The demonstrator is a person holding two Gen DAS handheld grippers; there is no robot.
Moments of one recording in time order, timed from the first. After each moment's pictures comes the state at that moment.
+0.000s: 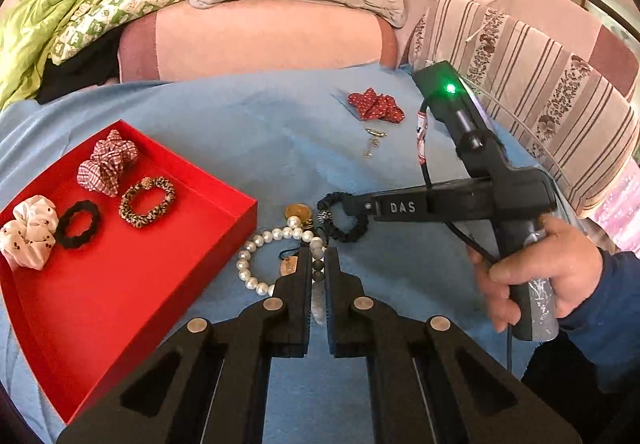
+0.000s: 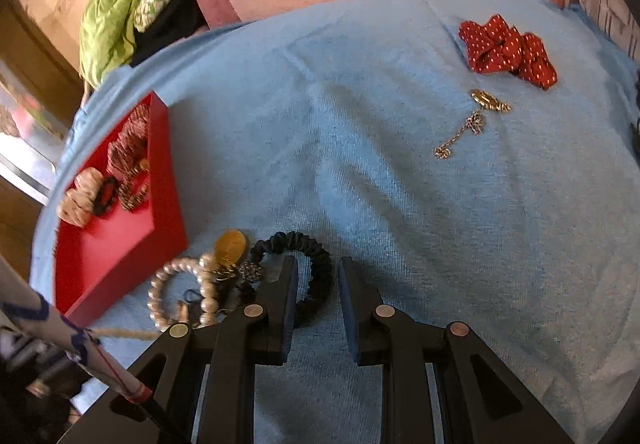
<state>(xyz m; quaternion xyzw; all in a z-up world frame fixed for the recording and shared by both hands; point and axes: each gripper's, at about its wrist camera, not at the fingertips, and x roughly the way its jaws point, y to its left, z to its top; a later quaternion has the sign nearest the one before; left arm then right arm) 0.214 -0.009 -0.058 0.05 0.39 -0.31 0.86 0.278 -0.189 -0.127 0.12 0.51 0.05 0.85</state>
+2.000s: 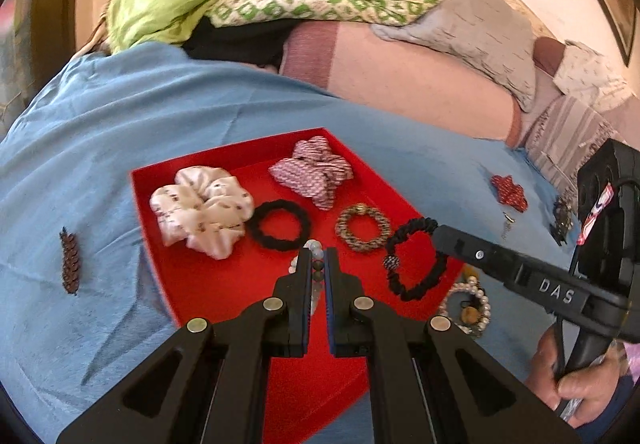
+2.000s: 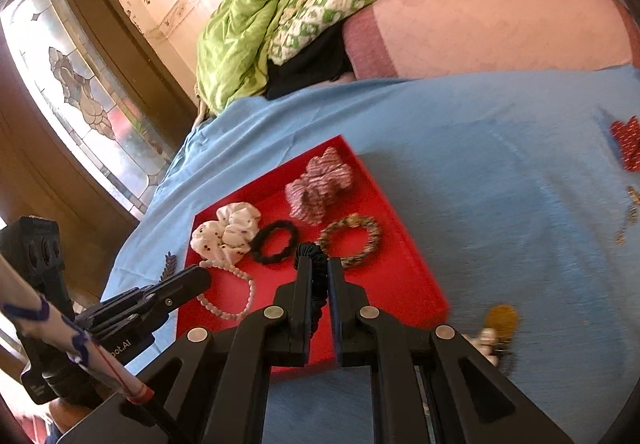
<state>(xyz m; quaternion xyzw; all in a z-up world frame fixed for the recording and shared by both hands) 0.265 0.147 -0.044 -0.07 0.39 -0.13 0.91 0.290 -0.046 -0.071 0.18 0.39 0.21 0.88</state>
